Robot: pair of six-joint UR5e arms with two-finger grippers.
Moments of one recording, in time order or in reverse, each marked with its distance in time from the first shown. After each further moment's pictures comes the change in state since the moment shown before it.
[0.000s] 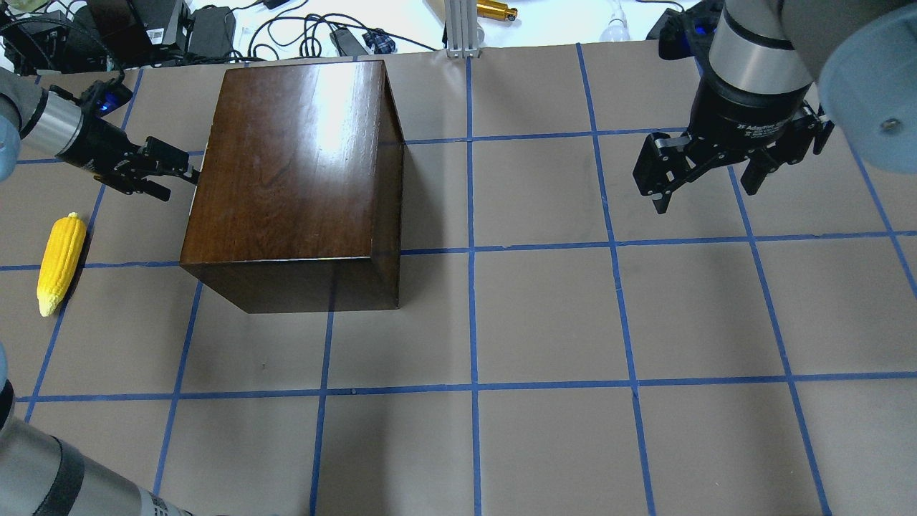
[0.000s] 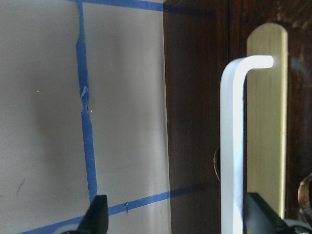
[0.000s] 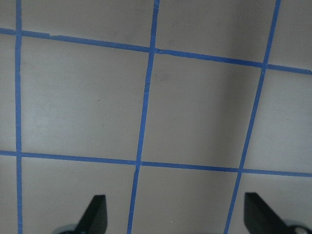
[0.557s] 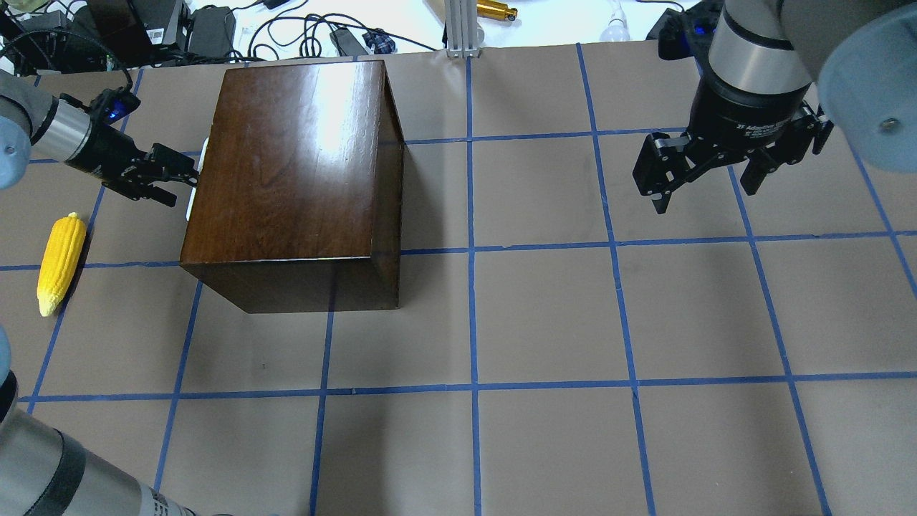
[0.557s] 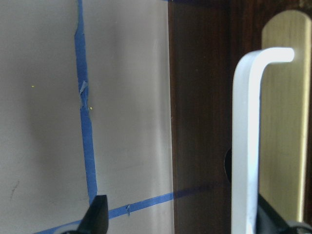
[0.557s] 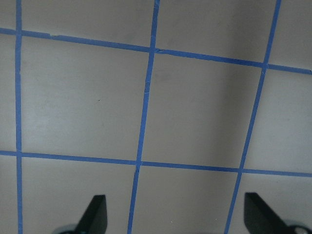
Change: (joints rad) left arm 0.000 -0.023 -0.002 0.006 0.002 0.004; right arm 0.000 0.001 0.000 0.000 0.001 0.000
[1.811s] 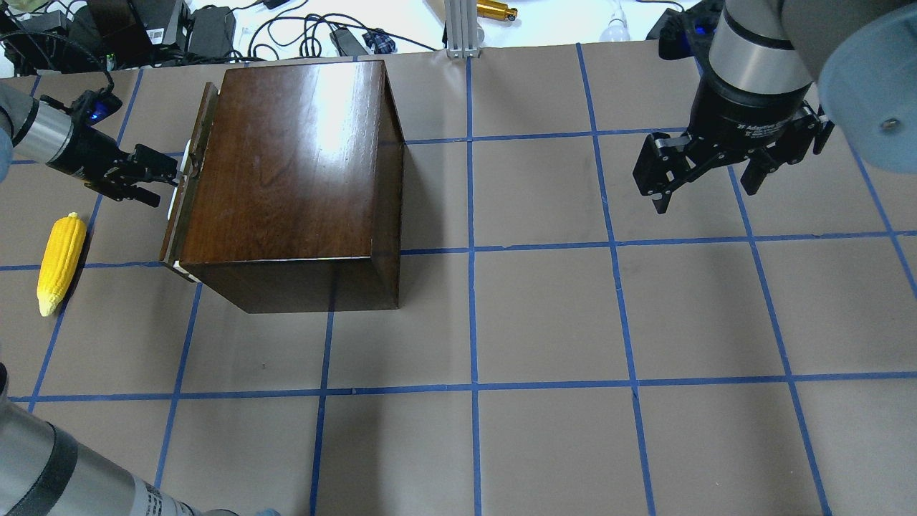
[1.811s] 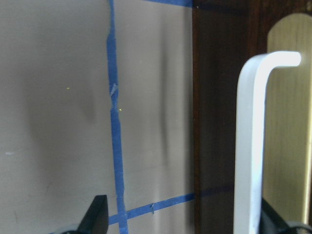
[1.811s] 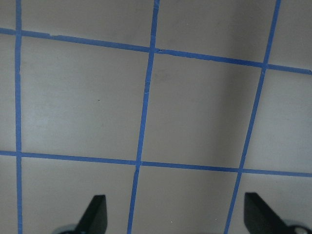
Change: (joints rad) left arm 0.056 -0.011 0.019 0.001 0.010 0.029; right arm 0.000 0.000 0.000 0.000 -0.001 0.000
